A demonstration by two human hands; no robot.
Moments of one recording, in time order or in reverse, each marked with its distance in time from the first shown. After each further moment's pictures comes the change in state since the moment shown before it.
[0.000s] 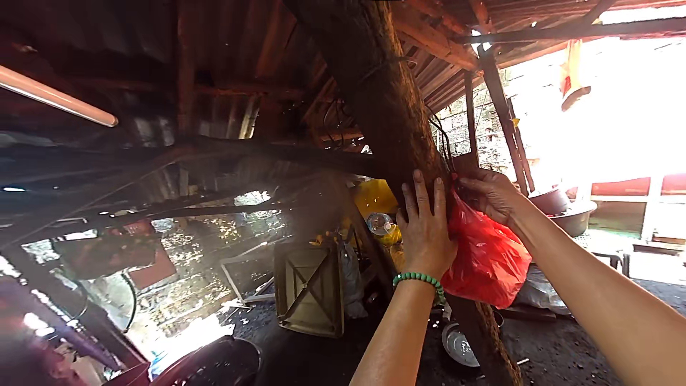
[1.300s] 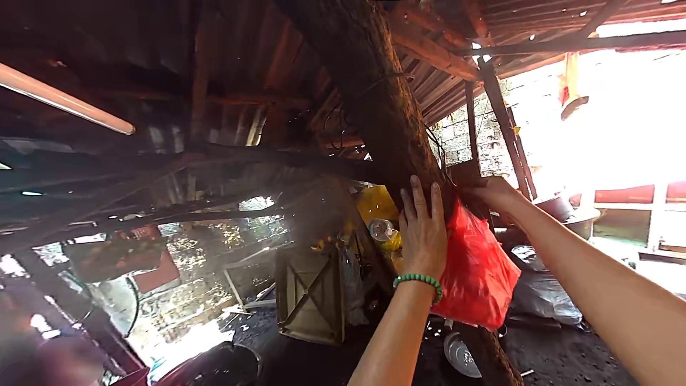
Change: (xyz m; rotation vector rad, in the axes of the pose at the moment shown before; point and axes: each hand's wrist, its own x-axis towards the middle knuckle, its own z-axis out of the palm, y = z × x) left_hand 0.004 -0.002 0.008 -0.014 0.093 0.026; right_hand 0.021 -0.001 -0.022 -0.629 0.069 -0.007
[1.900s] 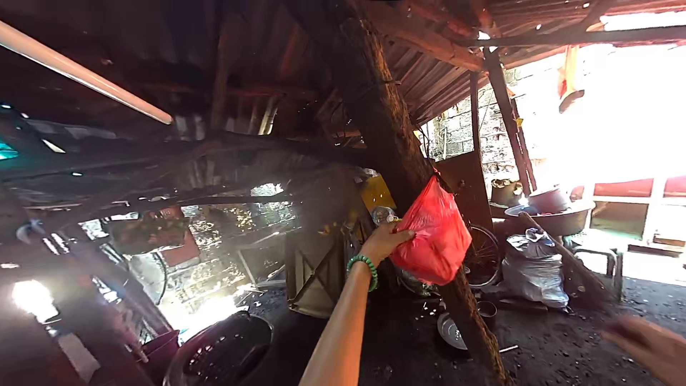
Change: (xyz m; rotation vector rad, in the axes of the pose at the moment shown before) left_hand -0.059 -0.029 -0.057 -0.748 -0.520 -0.464; right_hand -0.316 0.153 -0.162 -0.525 -0.153 0.022
